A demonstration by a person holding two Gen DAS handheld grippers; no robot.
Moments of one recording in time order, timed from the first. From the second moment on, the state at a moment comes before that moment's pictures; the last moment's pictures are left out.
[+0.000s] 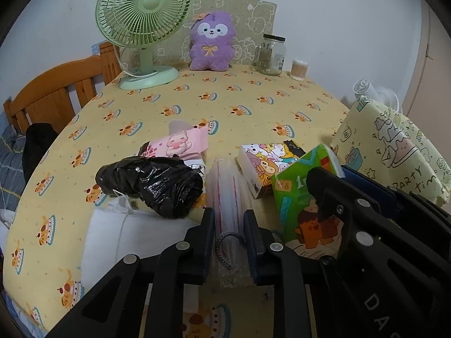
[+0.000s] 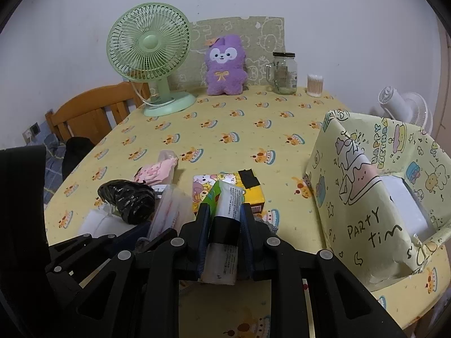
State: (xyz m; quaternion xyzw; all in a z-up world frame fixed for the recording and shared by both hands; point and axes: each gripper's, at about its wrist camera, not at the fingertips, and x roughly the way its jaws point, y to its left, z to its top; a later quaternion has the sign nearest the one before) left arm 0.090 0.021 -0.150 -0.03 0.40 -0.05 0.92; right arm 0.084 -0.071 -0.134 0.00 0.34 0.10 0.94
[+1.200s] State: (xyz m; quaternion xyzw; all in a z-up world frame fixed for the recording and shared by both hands) left arm 0.059 0.013 -0.057 -0.01 0.30 -0.05 0.95; right arm 0.050 -0.079 -0.042 -0.01 0.26 0.11 0.96
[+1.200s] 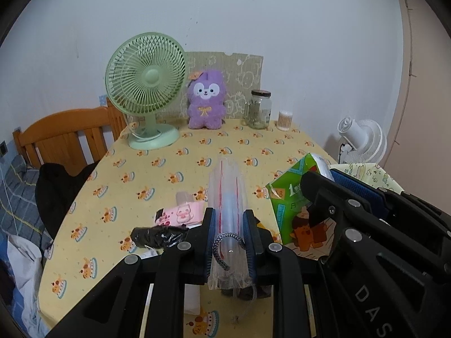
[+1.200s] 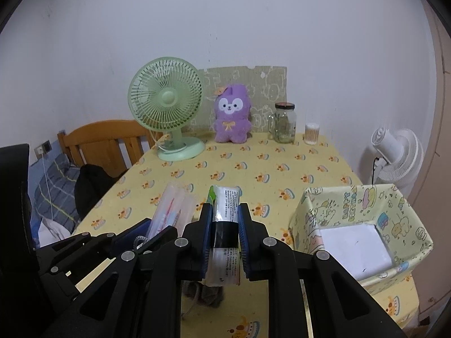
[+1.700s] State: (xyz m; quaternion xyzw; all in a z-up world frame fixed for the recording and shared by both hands) left arm 0.059 -0.008 -0.038 0.00 0.28 -0.05 0.96; right arm 0.047 -0.098 -0.022 0.00 0.24 0.11 0.96
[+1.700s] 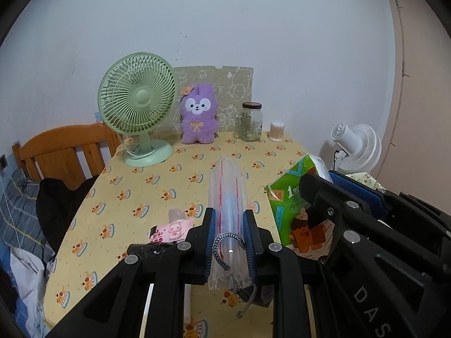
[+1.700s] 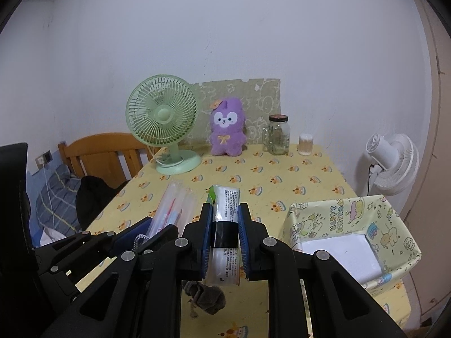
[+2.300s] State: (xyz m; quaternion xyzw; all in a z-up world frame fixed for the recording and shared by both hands) left arm 0.072 -0.010 -0.054 0.00 0.29 -0.05 0.95; right arm 0.059 -0.104 -0.035 0.00 0.25 0.10 0.96
